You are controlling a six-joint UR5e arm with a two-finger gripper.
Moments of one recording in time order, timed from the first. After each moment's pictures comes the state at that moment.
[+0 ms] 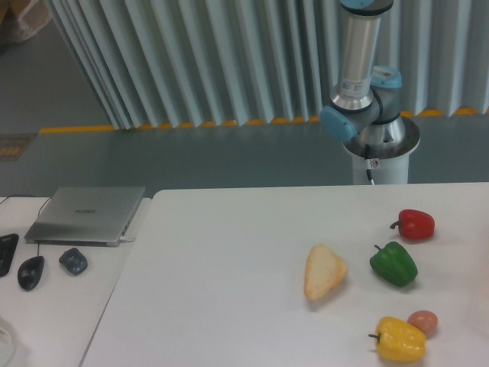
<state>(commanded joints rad) 2.88 -1.77 -1.53 -1.31 1.49 1.98</state>
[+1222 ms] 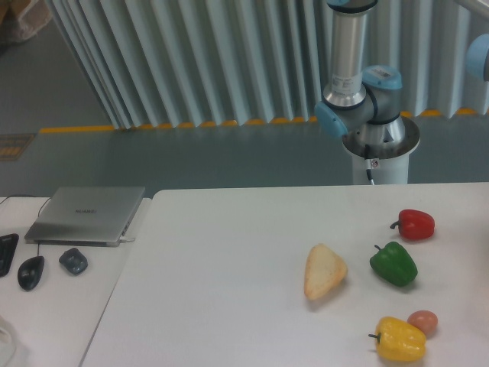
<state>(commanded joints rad) 2.80 -1.73 -1.64 -1.27 1.45 1.73</state>
